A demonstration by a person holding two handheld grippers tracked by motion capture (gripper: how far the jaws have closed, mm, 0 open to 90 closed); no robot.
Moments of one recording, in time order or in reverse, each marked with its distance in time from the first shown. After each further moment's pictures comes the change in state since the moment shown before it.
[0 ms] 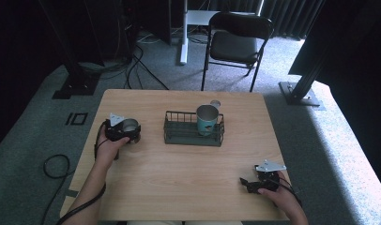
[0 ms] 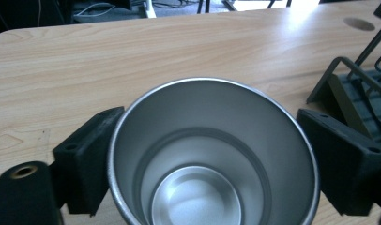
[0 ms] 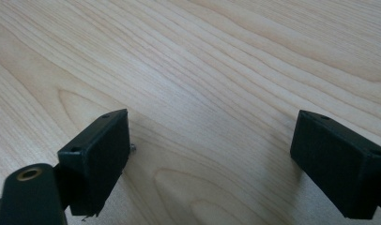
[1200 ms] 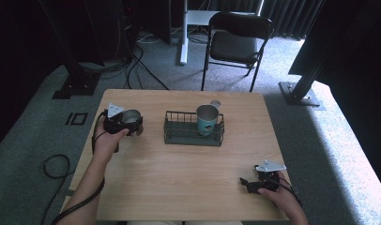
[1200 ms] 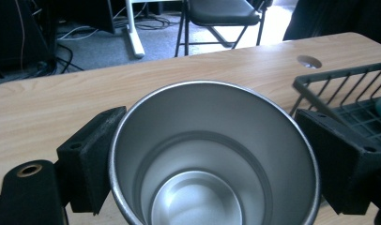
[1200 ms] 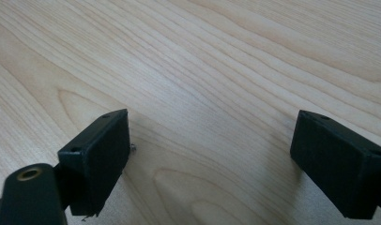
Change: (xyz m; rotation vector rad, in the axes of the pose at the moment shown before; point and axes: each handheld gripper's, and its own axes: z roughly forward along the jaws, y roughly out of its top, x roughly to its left) left arm -0.015 0.049 -0.031 -0.059 -0.068 0.031; right arm 0.000 0.000 0.000 0.000 0.000 0.000
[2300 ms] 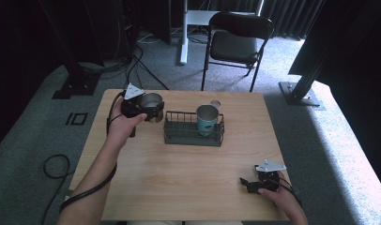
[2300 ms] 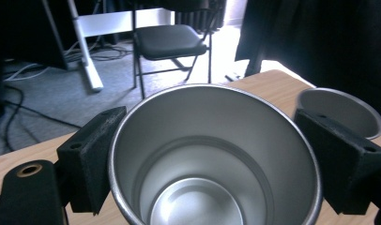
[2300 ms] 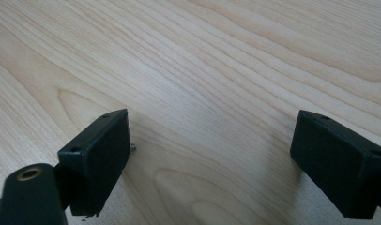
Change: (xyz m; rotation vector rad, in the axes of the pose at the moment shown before) left arm -0.070 0.081 -0.002 -0.071 -0.167 0.081; right arm 0.000 0.000 0.000 0.000 0.000 0.000
